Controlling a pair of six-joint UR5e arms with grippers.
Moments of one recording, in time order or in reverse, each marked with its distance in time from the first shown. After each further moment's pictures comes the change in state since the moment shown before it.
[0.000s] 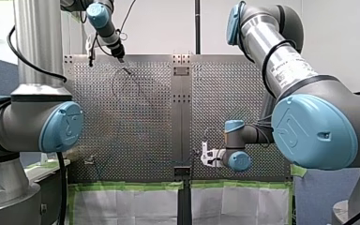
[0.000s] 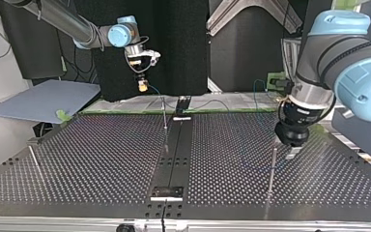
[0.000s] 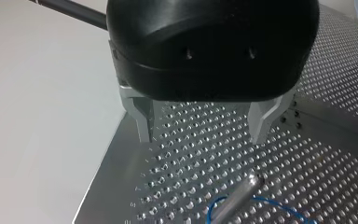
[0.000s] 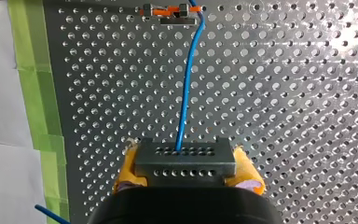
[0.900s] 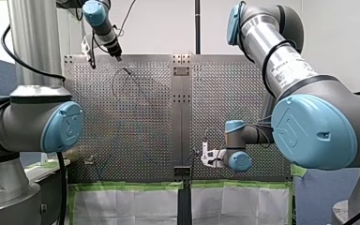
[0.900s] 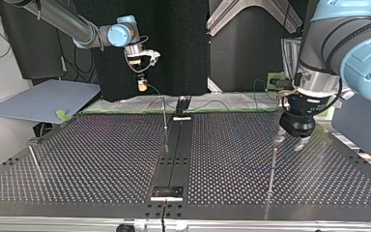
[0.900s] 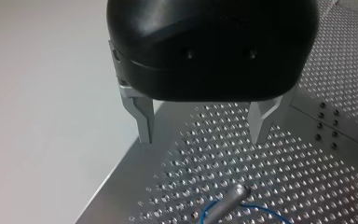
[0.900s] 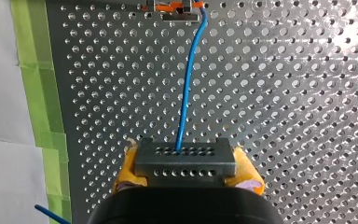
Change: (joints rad) left arm 0.005 0.059 -0.061 0.011 -0.027 -0.244; right arm -0.003 0.000 0.004 -0.001 0.001 0.000
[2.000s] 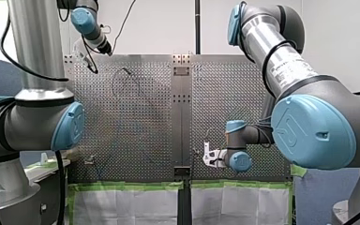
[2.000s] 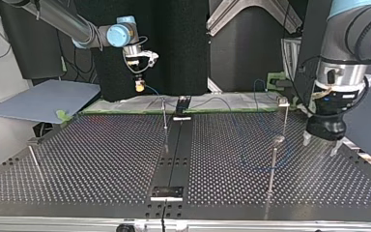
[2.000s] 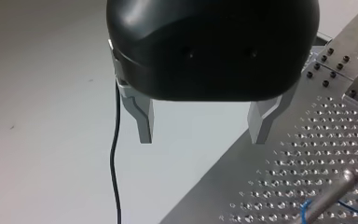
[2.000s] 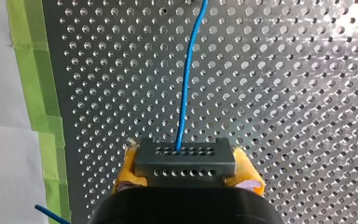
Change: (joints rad) left arm 0.141 0.109 -0.129 0.227 0.083 -0.304; right arm -0.008 0.000 0.002 -0.006 0.031 -0.006
